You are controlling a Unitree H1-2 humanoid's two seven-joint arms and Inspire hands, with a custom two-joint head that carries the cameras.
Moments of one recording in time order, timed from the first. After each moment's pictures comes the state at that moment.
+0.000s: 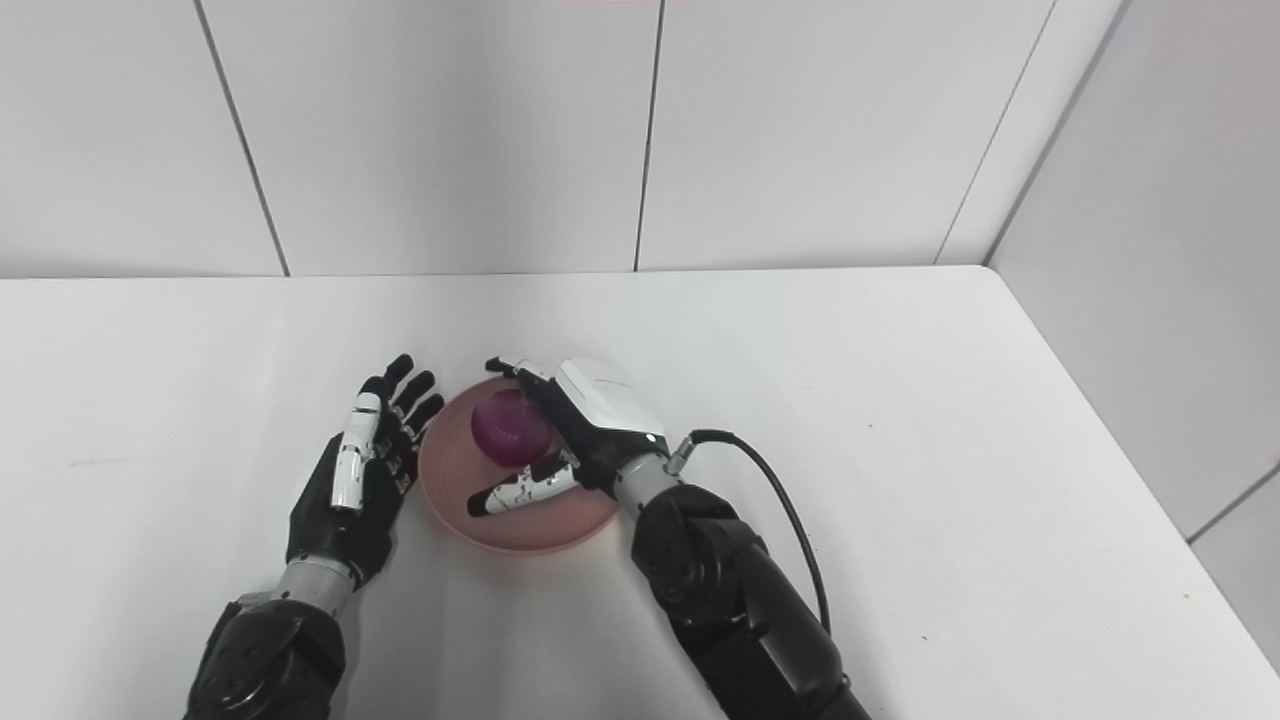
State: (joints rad) left arm -0.20 -0.12 -0.06 -0.02 -0.19 0.26 -0.04; right arm -0.43 -0.21 0.40 -0.06 -0.74 0.30 0.26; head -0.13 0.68
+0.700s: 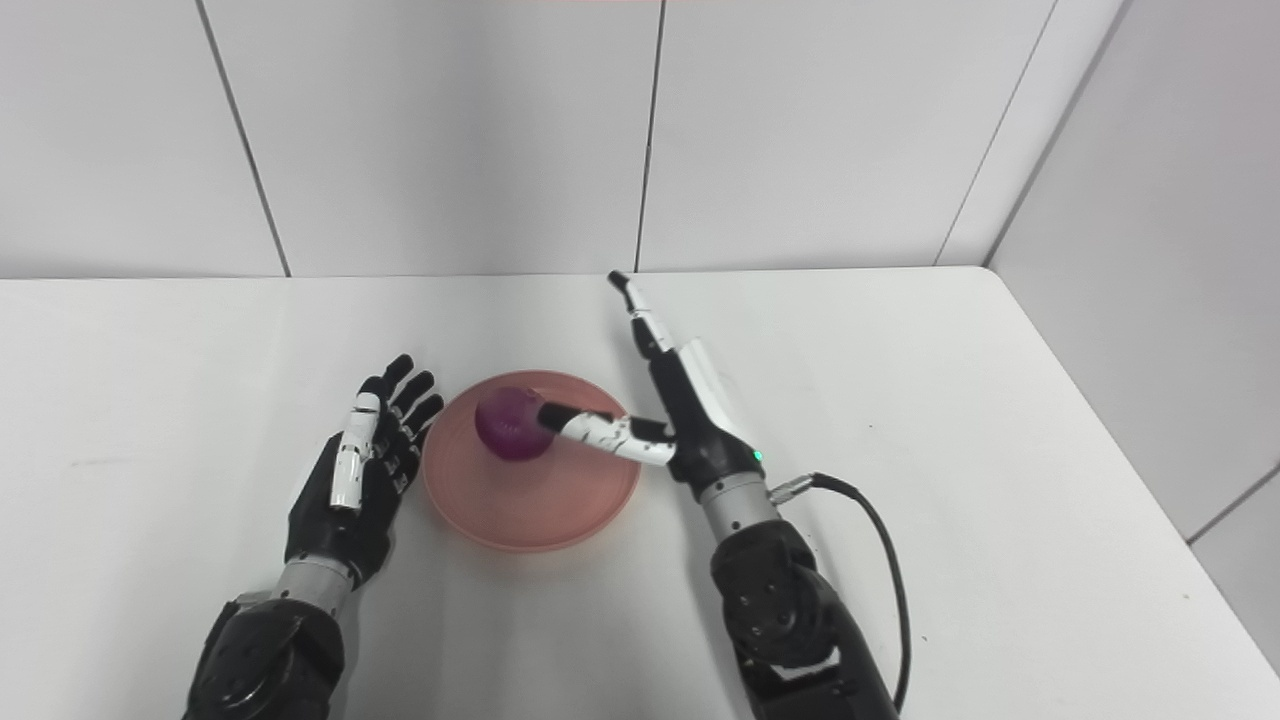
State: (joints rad) left arm -0.20 -0.12 -0.05 -0.02 -0.17 0.26 -0.04; right arm -0.27 -0.14 0.14 -0.22 -0.50 0.17 0.03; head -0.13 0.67
